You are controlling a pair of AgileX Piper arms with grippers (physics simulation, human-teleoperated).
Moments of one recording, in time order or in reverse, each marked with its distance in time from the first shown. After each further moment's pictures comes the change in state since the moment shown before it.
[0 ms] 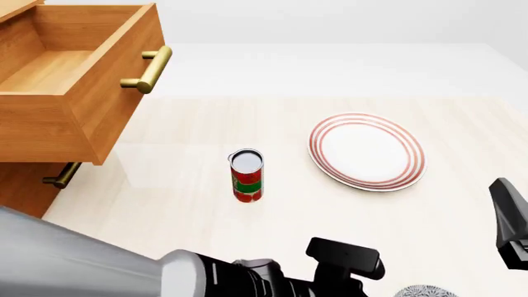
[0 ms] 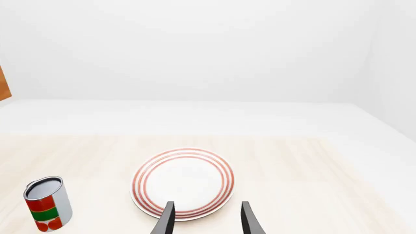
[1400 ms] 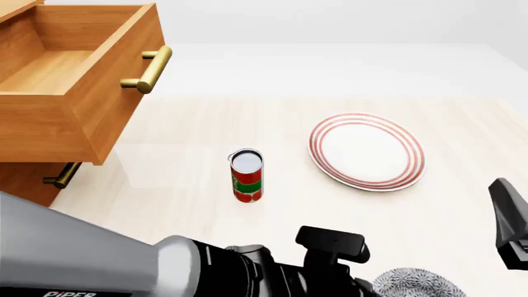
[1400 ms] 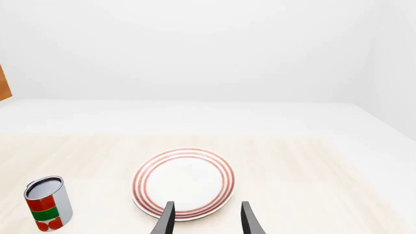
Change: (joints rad) left arm 0.051 -0.006 0.018 -0.004 0.007; right arm 0.002 0.001 0.002 -0.003 0.001
